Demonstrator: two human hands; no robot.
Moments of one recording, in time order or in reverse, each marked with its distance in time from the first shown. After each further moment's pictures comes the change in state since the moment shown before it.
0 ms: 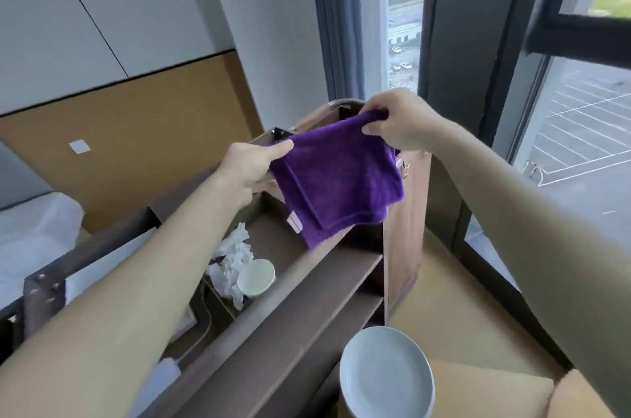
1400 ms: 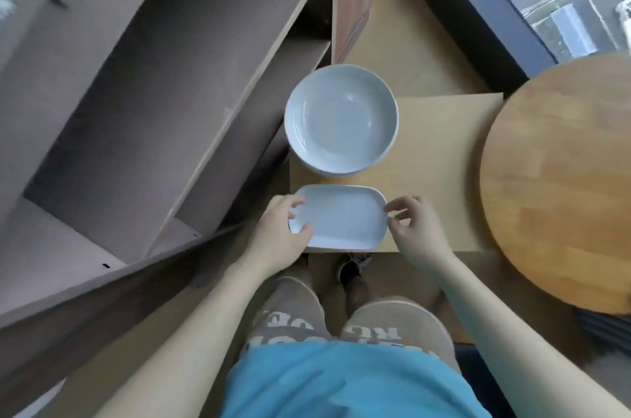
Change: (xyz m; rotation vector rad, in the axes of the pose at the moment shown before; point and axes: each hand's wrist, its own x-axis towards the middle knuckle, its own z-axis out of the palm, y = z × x) left_hand -0.184 -0.463 0.043 0.678 -0.629 -0.281; right_hand -0.479 0.157 0.322 0.276 -0.253 1.032
